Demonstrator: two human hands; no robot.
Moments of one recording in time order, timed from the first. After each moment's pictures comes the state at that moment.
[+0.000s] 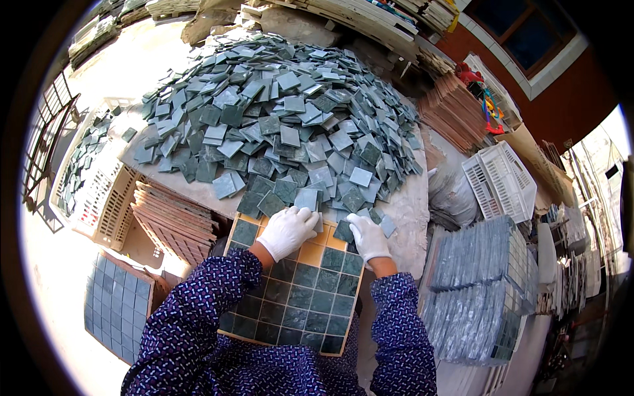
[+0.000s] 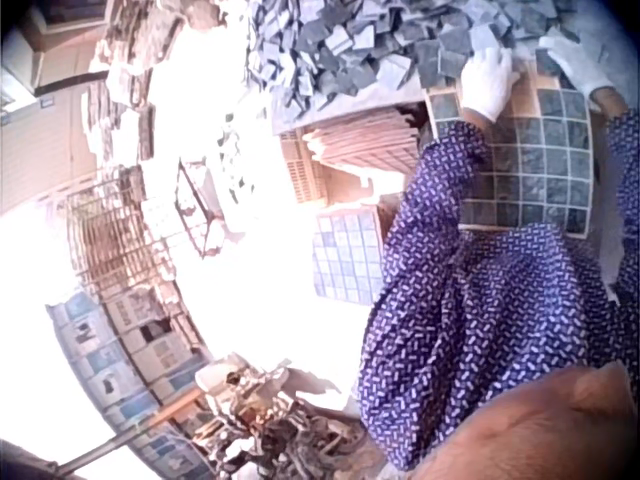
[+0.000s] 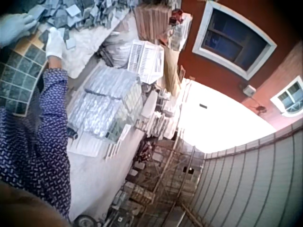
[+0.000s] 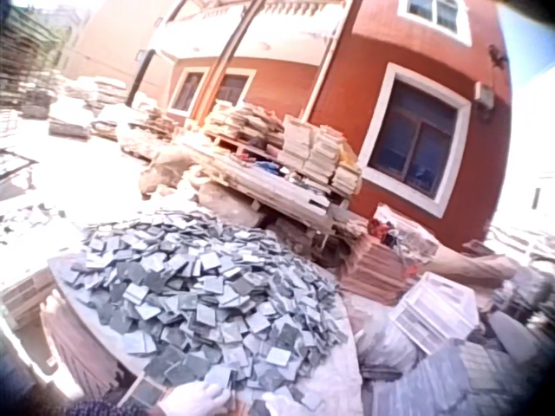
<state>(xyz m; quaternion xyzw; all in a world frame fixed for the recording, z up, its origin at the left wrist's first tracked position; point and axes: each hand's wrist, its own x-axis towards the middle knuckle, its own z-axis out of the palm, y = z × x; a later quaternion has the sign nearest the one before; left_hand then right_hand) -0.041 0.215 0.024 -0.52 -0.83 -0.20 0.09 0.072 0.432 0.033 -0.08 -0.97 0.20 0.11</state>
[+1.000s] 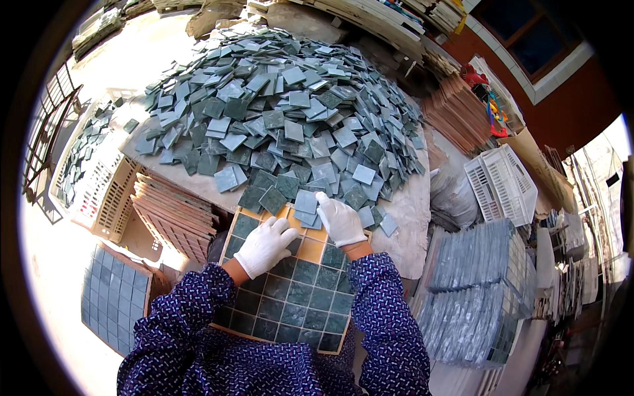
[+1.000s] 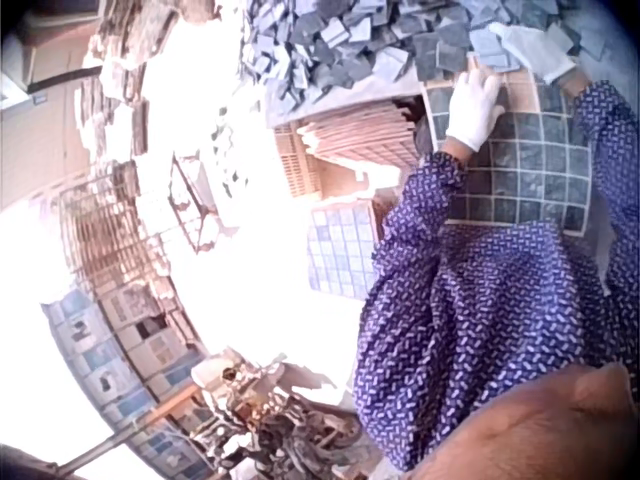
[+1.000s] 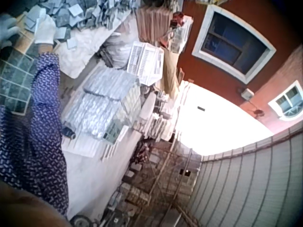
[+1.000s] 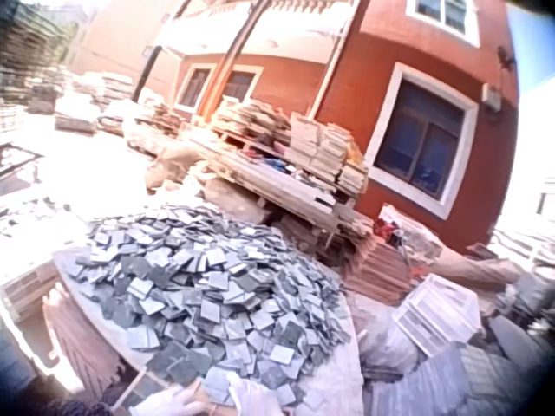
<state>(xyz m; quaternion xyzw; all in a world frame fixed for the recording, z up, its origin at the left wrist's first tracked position) -0.022 0.159 0.037 -0.52 -0.81 -0.28 0.02 0.016 0.393 0.025 0.08 -0.98 0.09 0.18</state>
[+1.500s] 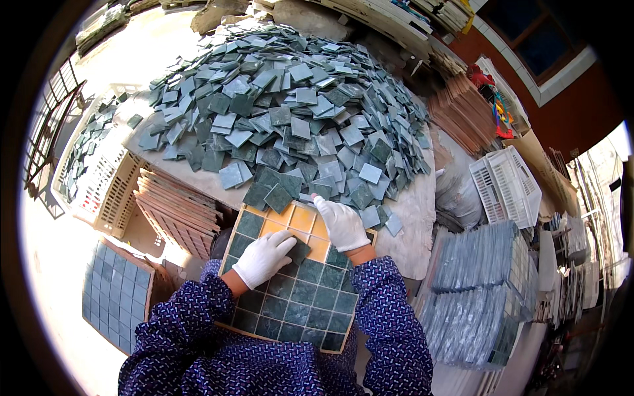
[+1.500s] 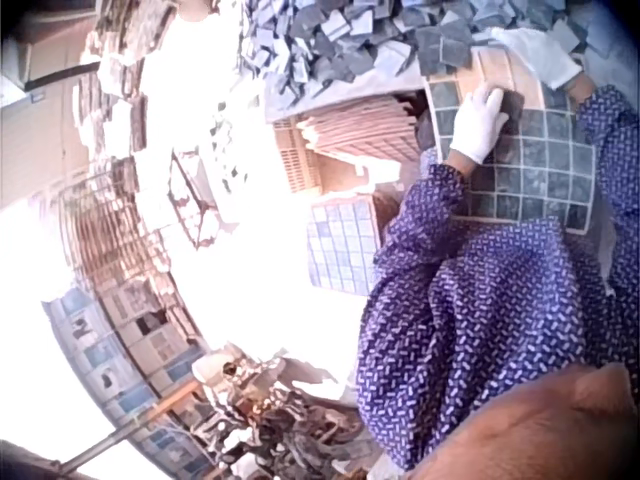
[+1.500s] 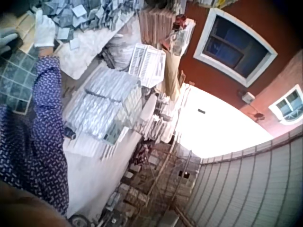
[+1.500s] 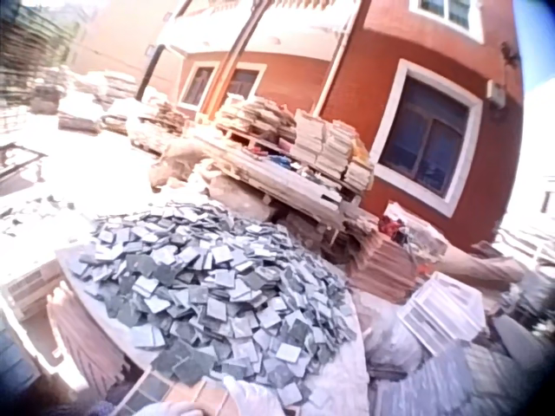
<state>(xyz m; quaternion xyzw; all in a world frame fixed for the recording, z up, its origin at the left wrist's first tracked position) -0.005 0.140 0.010 -0.50 -0.81 -0.30 -0.03 0.020 0.387 0.021 0.15 -0.97 0.07 0.18</state>
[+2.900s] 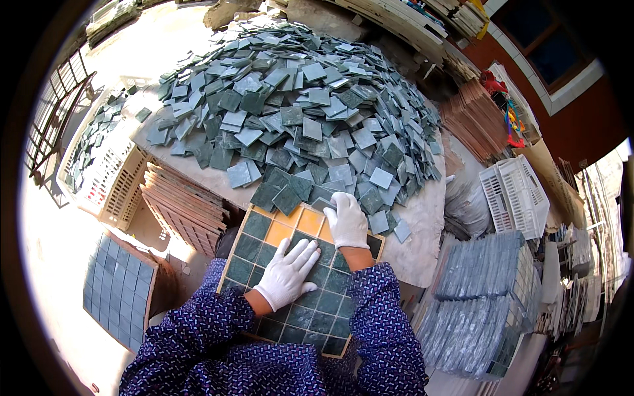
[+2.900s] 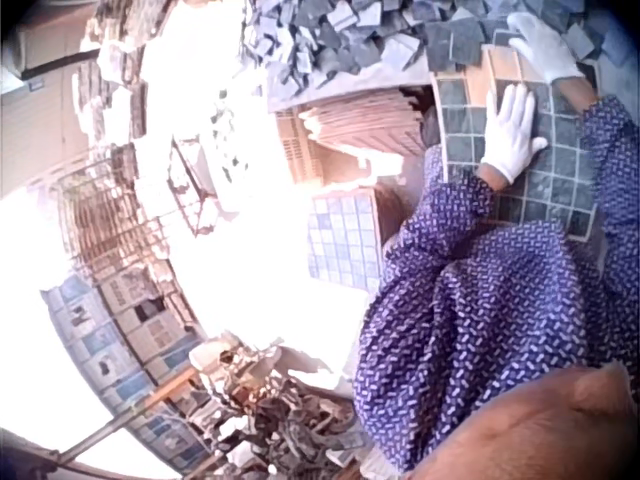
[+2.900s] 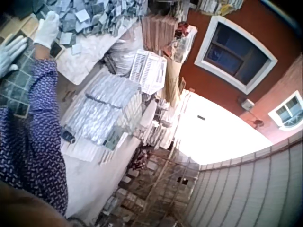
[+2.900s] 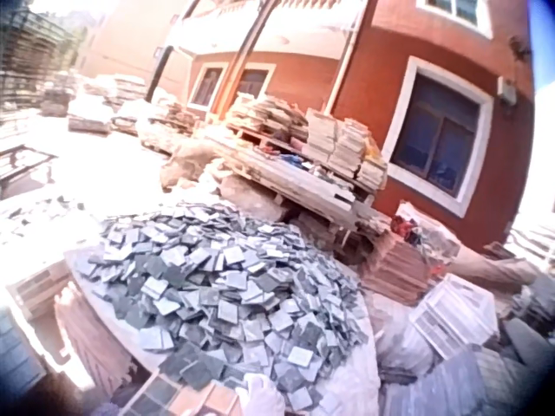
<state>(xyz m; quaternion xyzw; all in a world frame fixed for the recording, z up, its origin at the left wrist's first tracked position) 0.042 0.157 0.010 -0.50 -0.84 -0.20 0.00 0.005 0.358 0.027 -0.09 -0.97 0.17 0.17</state>
